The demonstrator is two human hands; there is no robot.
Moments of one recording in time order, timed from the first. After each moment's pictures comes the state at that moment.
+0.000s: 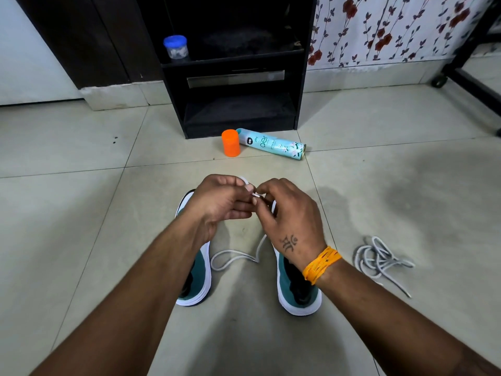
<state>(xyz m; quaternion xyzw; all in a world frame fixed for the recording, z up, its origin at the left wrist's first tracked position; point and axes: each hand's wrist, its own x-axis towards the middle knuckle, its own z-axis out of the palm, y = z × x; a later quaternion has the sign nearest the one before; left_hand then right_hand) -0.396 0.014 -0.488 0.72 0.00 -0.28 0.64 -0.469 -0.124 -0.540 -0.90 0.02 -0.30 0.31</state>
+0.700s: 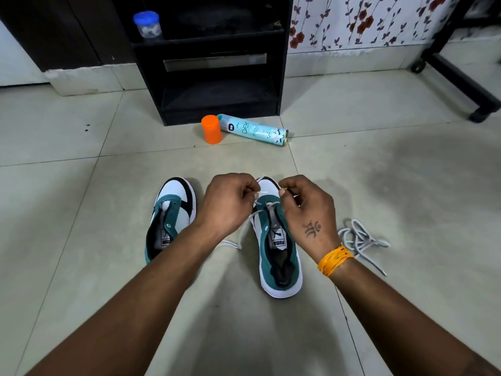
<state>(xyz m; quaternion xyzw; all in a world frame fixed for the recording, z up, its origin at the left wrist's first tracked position) -0.410 -0.022 -0.541 0.89 -0.27 -0.02 0.37 -0.498 -0.171 -0.563 -0.84 0.19 -0.25 0.44</state>
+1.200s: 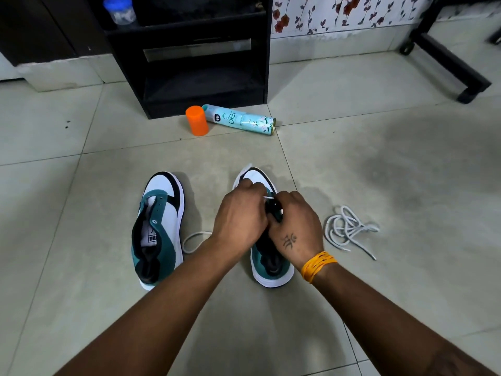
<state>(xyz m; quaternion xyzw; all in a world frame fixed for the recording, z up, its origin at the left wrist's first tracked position) -0.450 -0.061 -0.567 0.92 -0.32 0.01 0.22 -0.522 -0.164 -0.591 -0.93 0.21 -0.11 0.28</state>
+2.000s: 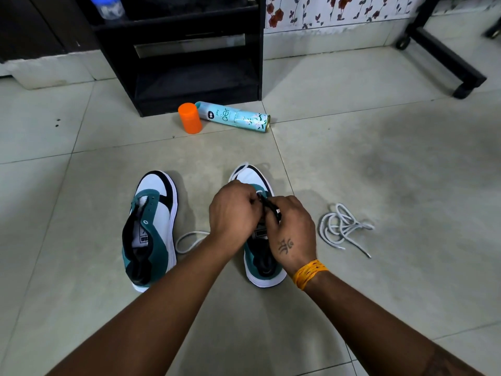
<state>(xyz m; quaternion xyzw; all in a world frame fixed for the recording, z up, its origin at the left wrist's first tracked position) -0.443 -0.071 -0.585 0.95 -0.19 0.00 0.25 -0.529 -0.165 -0.614 -0.89 0.22 -0.20 0.34</state>
